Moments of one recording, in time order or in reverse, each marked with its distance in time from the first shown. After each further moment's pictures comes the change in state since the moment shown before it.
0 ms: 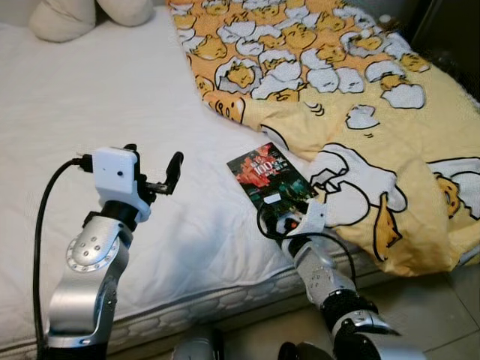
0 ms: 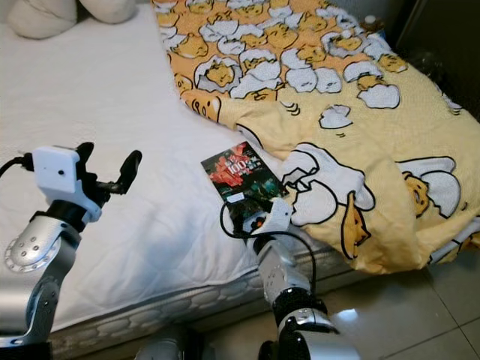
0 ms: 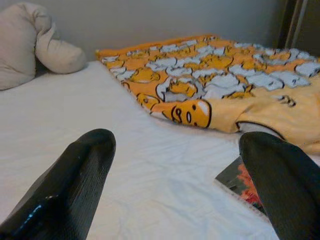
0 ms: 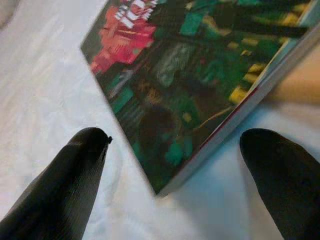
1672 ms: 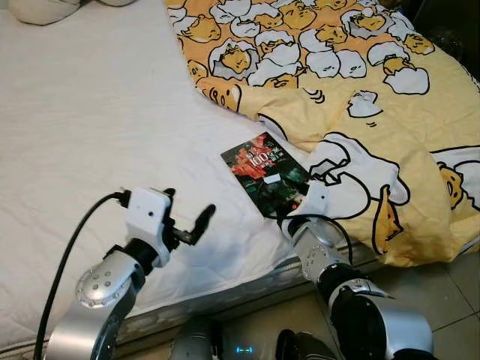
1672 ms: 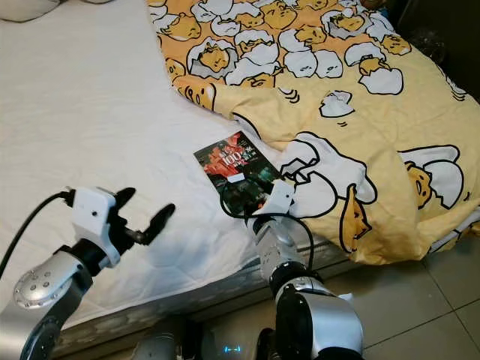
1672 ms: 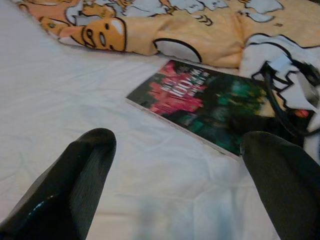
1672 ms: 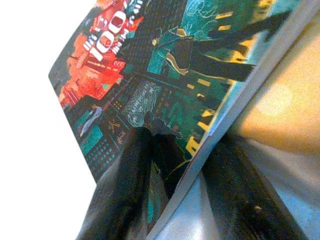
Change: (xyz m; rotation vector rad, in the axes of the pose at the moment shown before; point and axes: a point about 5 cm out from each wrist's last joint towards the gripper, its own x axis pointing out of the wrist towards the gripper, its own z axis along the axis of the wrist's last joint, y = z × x) left arm -0.034 -0.038 -0.030 -0.047 0.203 -0.297; right arm 0.016 0.017 0.029 0.022 -0.055 -0.037
